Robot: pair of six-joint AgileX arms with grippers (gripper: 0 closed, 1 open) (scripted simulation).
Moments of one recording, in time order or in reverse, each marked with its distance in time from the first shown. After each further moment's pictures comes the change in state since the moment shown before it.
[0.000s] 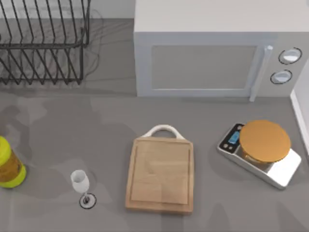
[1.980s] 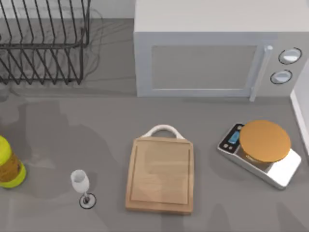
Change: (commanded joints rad) left arm 0.002 0.099 -0.143 0.242 0.001 0.003; right arm 0.000 0.000 0.000 0.000 0.000 0.000
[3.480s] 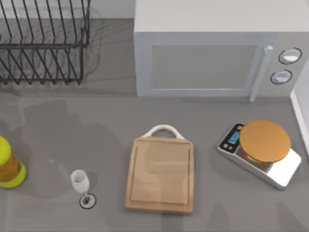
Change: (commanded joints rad) left arm 0.073 -0.089 0.191 -0.368 -0.009 0.032; right arm 0.000 0.000 0.000 0.000 0.000 0.000
